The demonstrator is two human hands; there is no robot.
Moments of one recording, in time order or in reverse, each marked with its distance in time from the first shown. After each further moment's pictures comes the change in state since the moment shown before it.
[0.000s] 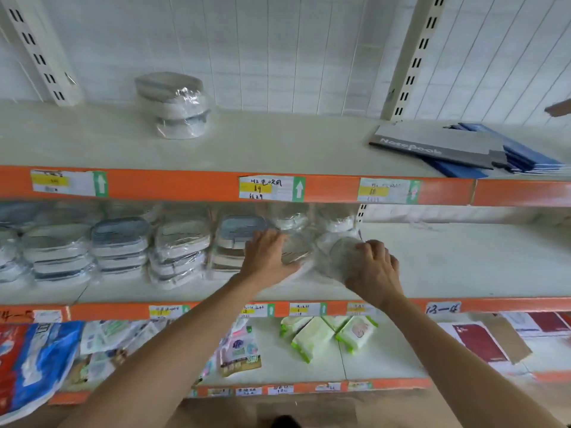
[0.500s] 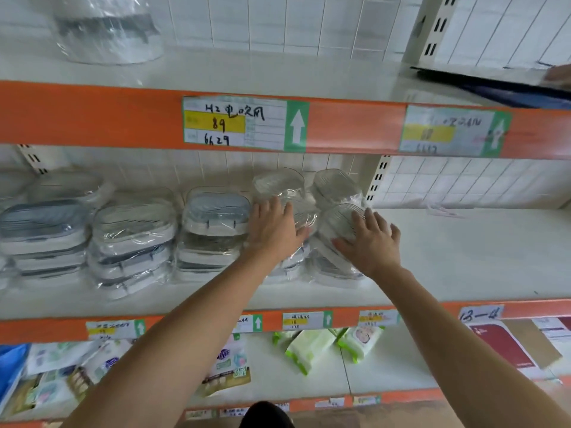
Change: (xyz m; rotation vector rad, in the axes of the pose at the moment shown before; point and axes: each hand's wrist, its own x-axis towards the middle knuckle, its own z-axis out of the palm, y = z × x) left_hand 0.115 -0.013 0.096 0.297 0.066 -0.011; right_hand 0.101 0.021 0.095 -0.132 -0.004 0.035
